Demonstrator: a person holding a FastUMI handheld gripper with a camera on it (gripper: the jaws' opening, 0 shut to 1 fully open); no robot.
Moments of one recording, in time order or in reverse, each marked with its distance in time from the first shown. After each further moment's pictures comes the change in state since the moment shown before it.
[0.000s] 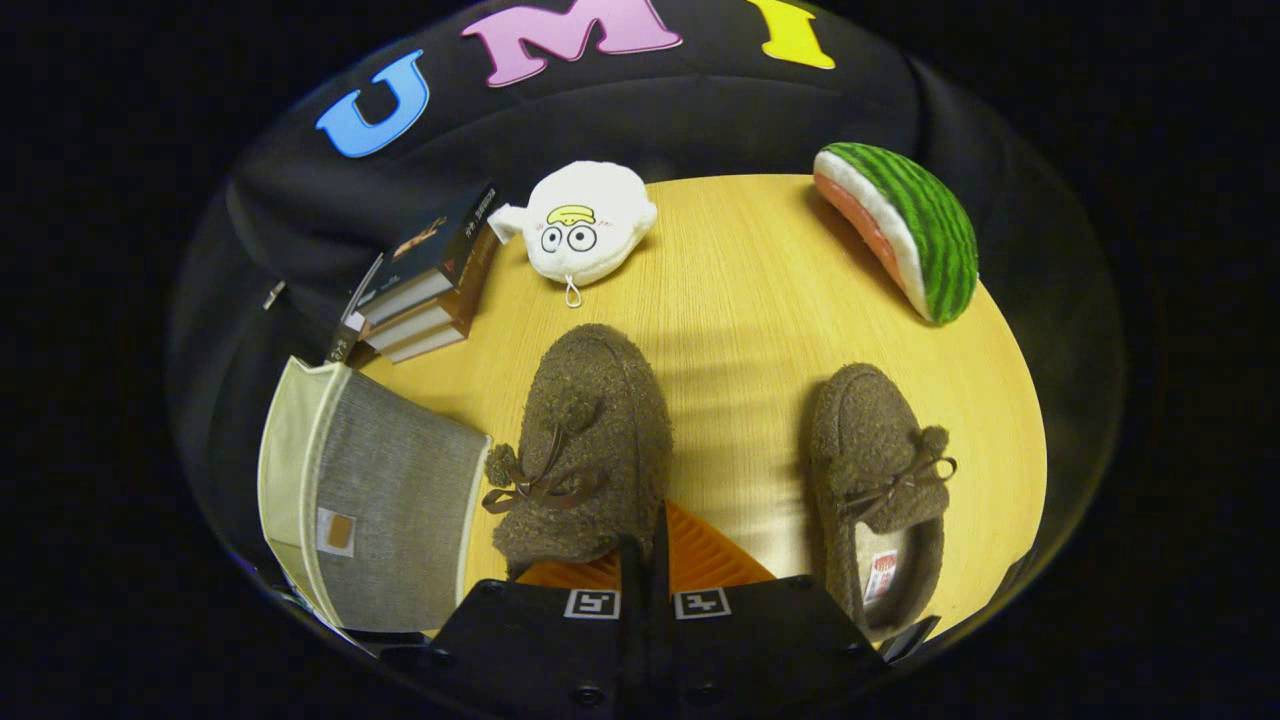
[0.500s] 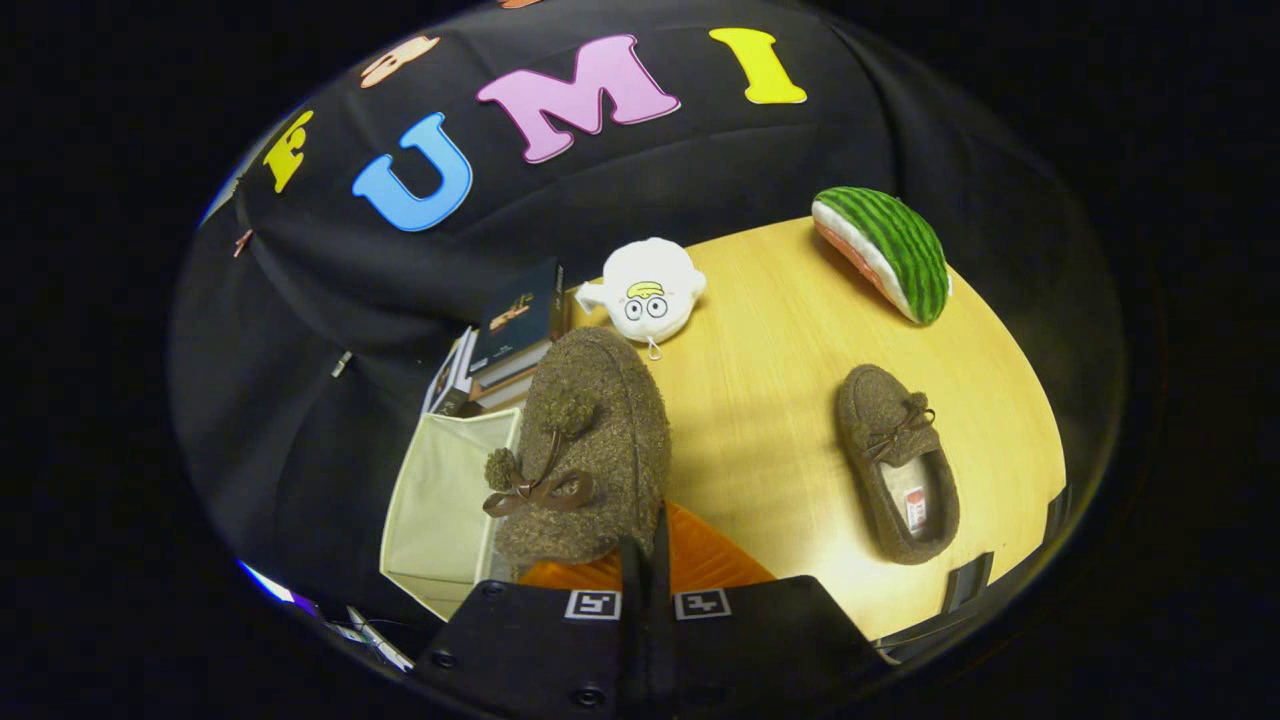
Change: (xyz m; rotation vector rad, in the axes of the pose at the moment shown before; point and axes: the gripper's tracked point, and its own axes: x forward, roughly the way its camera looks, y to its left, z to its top) arm -0.105 0.080 0.012 0.111 -0.158 0.153
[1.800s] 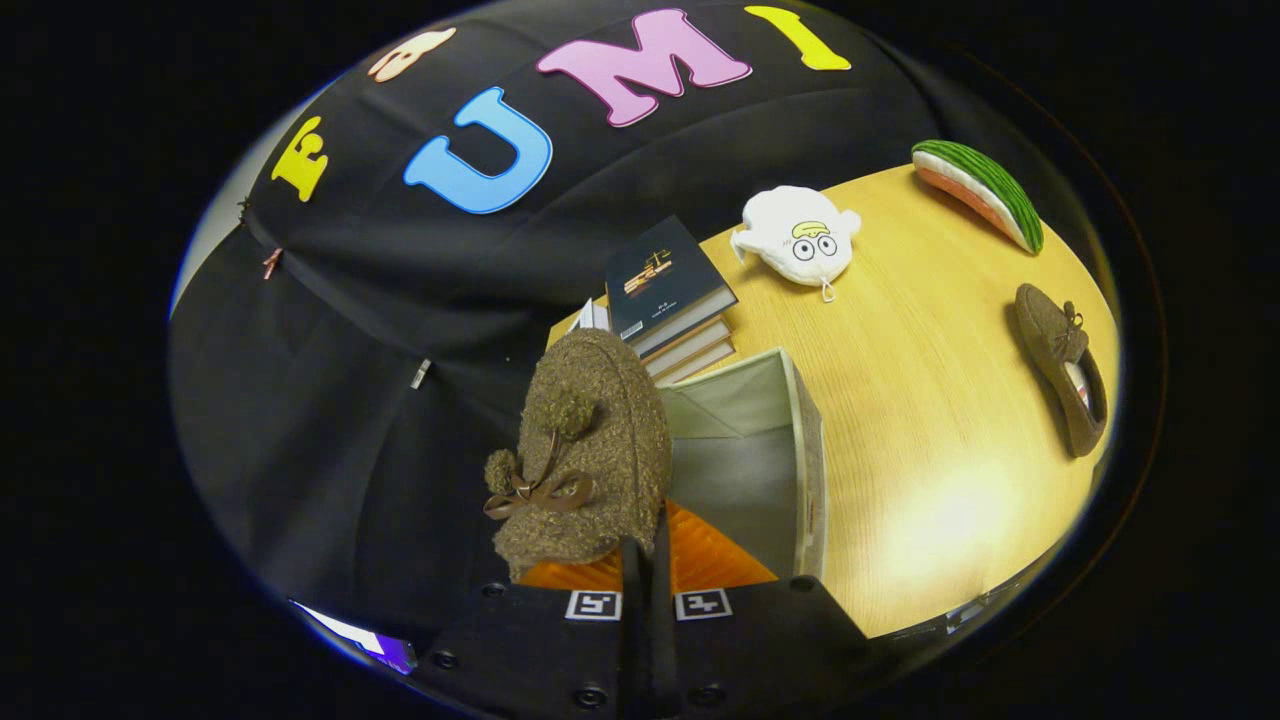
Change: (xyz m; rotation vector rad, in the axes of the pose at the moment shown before) arm 0.075 0.189 -0.059 0.123 0.096 0.135
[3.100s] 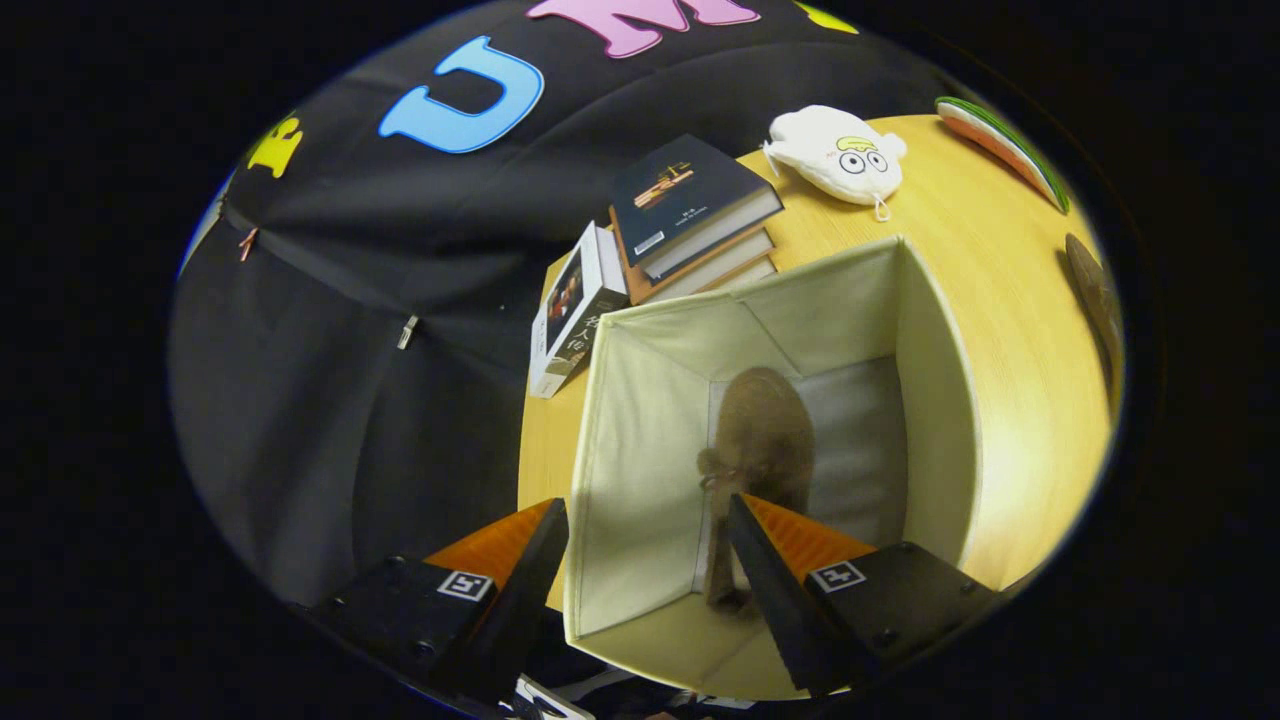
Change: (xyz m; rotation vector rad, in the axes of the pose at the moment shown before) arm 0.048 0.036 -0.051 -0.022 0.157 0.053
